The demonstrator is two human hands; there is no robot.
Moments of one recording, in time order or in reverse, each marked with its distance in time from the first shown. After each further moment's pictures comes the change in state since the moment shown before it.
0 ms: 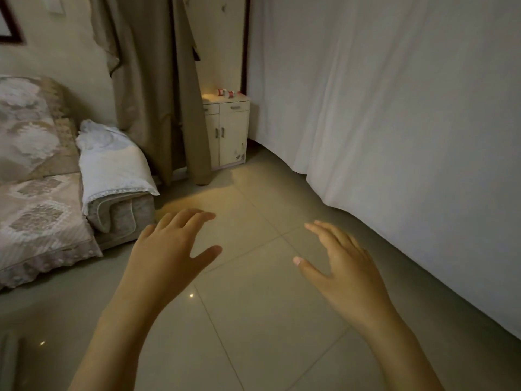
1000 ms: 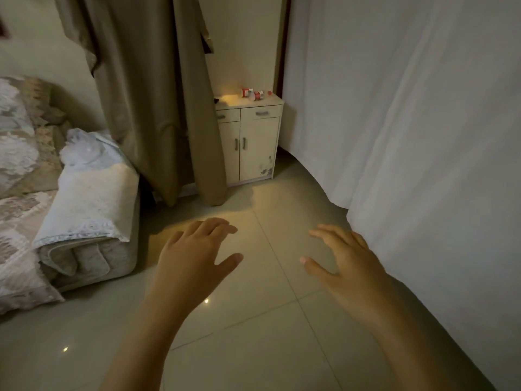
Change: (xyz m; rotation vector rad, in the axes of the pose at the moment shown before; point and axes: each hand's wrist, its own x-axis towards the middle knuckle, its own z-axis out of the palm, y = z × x) left_hand 0.576 0.025 0.215 0.057 -0.133 -0.199; right_hand 0.603 0.263 0.079 0.090 -0.264 -0.142
